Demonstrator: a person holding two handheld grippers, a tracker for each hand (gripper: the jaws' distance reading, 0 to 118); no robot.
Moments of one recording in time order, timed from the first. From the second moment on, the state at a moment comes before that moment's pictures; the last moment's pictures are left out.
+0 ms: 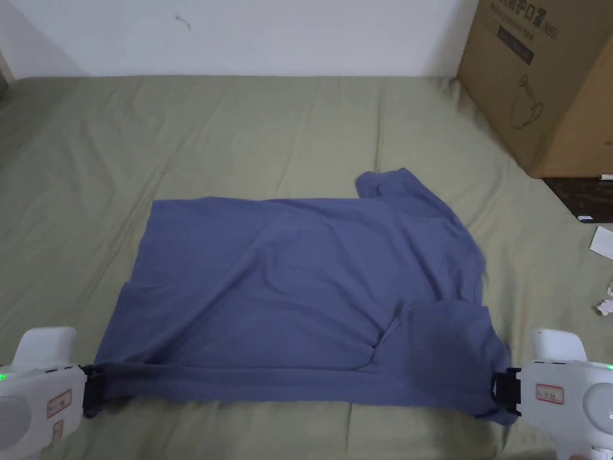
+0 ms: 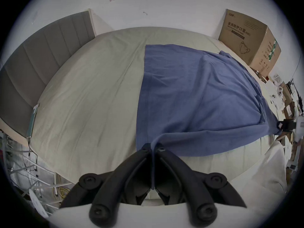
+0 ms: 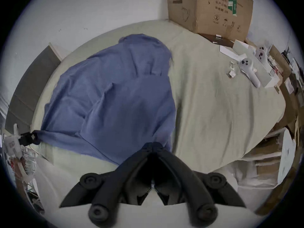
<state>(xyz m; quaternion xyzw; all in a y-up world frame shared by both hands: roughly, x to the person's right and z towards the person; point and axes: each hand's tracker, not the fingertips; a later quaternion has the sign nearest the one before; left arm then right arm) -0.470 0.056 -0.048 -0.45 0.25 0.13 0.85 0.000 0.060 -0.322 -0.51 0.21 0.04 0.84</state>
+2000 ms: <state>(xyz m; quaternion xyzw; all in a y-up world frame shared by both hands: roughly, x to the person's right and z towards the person) -0.526 0.034 -0.104 -0.46 0.26 0.20 0.83 -0.030 0.060 -0.374 -0.45 0.19 0.01 0.87</state>
